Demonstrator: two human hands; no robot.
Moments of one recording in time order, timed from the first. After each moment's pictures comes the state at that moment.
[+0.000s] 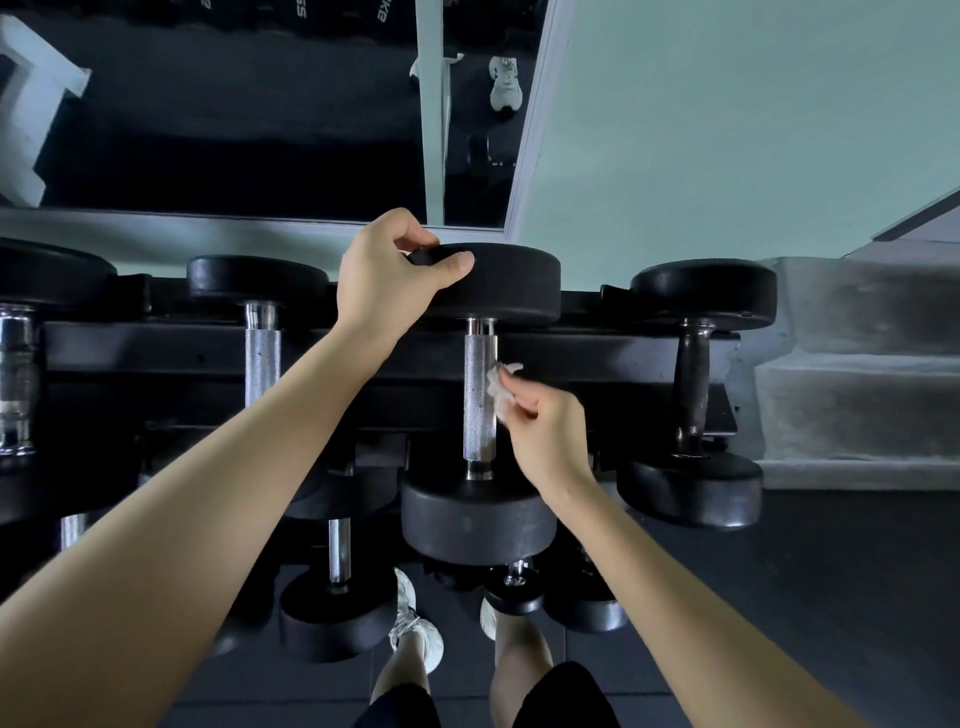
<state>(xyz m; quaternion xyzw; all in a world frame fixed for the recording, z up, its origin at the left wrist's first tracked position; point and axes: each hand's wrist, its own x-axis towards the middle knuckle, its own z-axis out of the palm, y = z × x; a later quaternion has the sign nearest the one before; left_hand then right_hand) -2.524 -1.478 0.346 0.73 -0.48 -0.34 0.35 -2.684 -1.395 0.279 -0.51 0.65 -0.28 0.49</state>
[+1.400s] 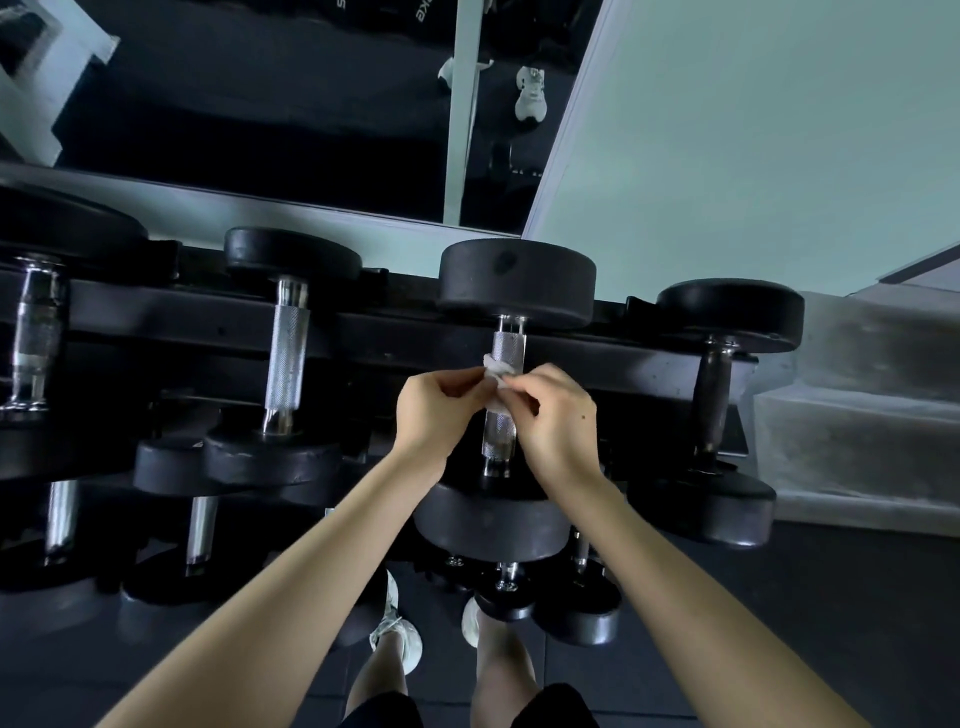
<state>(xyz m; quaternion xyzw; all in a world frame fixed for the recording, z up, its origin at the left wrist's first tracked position) -2.551 -1.393 0.272 0.71 -0.27 -0.52 0.39 -2.670 -1.404 0.272 -0.71 0.59 -0.27 0.26</state>
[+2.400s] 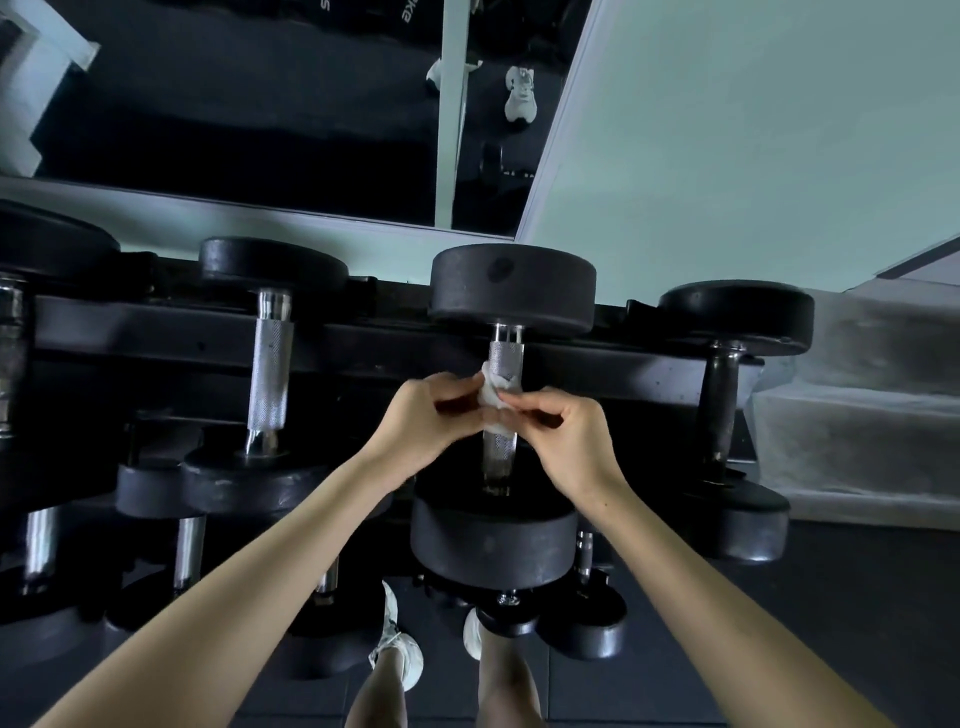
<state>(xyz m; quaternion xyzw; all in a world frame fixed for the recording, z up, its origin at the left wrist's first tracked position) -2.526 -1.399 0.261 0.64 -0.46 -0.54 0.30 -2.689 -1.408 0.265 -0.58 0.60 -0.25 0.49</state>
